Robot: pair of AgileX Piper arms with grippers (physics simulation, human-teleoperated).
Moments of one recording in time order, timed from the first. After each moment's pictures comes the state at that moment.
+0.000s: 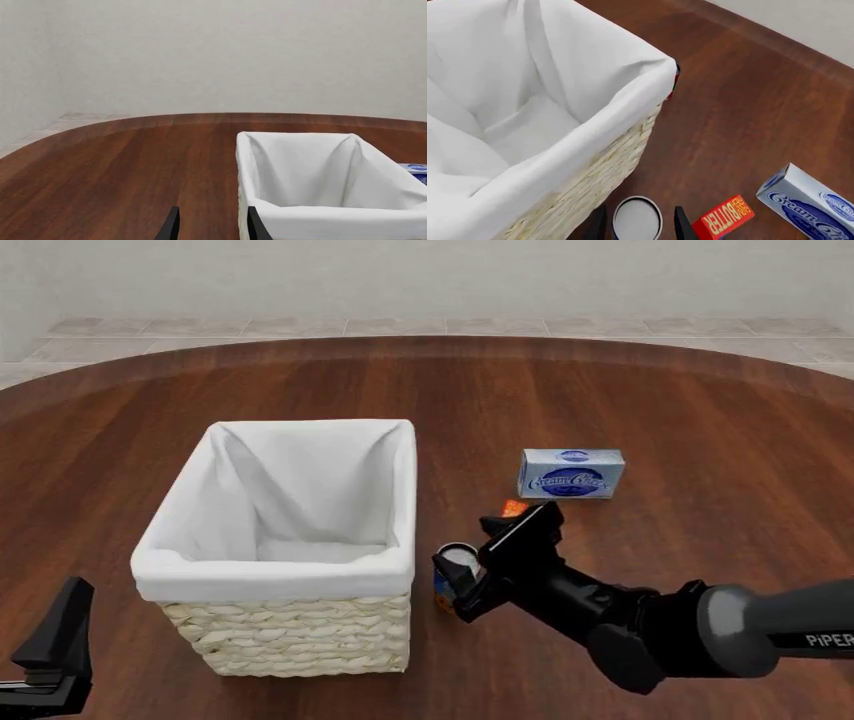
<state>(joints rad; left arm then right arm) 0.03 0.00 0.00 -0.06 -0.02 0.66 1.67 -0.55 -0.68 -0.15</state>
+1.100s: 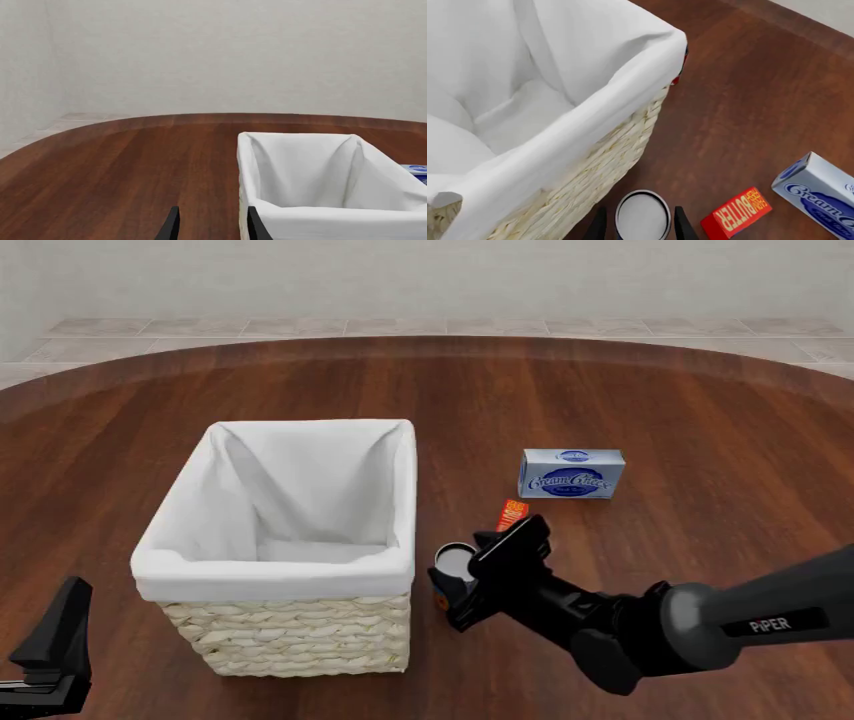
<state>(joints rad) 0.03 0.00 0.00 -0.06 -0.02 0.66 1.77 -0.56 -0.72 -0.13</state>
